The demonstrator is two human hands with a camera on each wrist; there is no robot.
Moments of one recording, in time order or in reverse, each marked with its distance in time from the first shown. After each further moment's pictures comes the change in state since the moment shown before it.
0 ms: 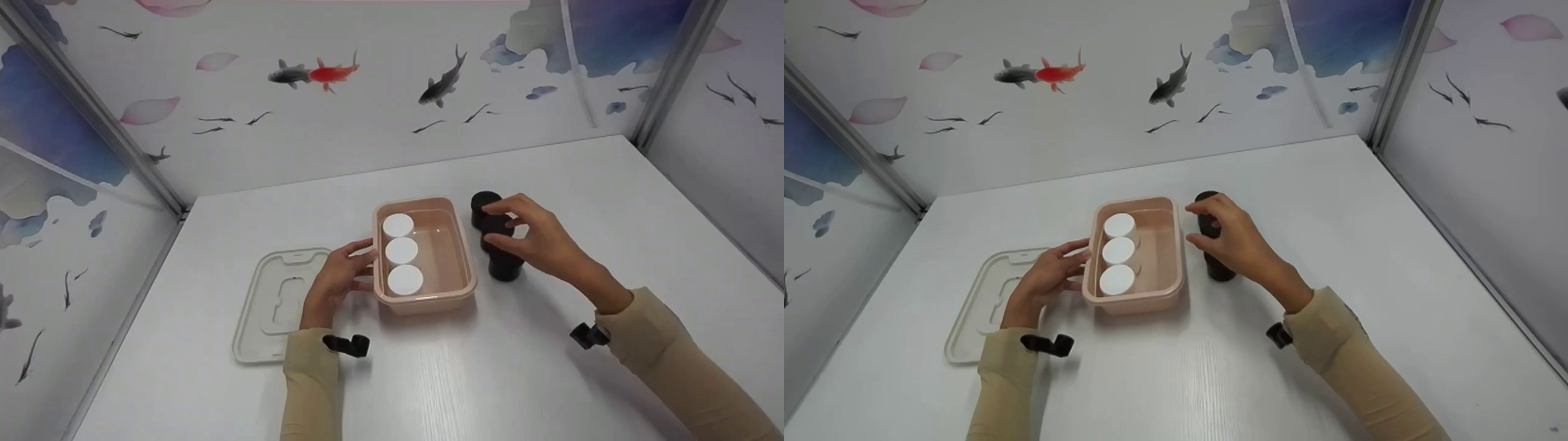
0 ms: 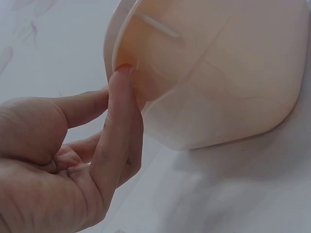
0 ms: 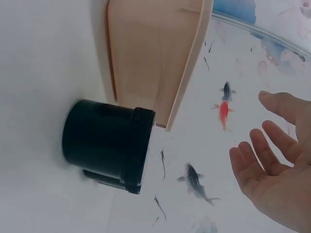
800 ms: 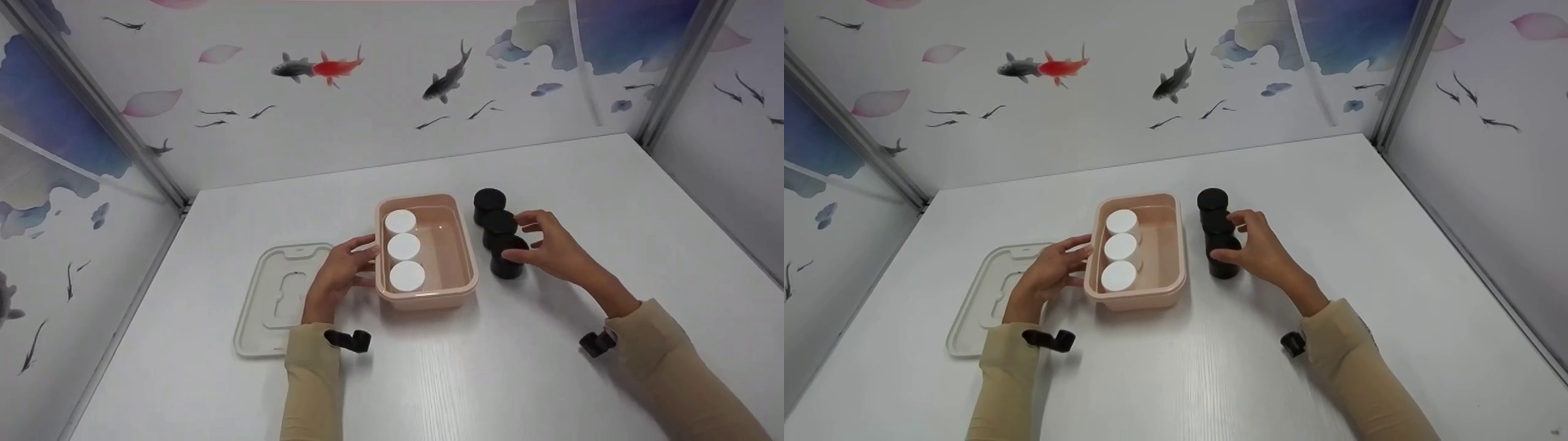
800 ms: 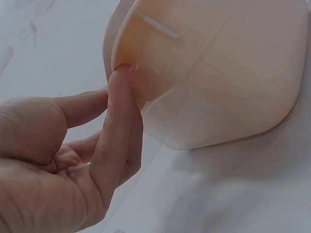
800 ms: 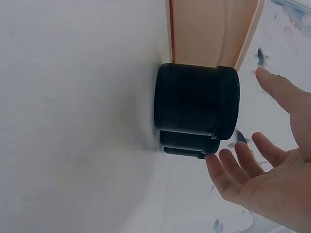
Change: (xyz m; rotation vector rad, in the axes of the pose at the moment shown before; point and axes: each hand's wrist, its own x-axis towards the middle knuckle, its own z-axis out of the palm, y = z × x) left_hand 0.000 -0.001 0.000 -0.014 -0.005 -0.009; right_hand -0.023 0.054 0.002 0.084 -0.163 0.367
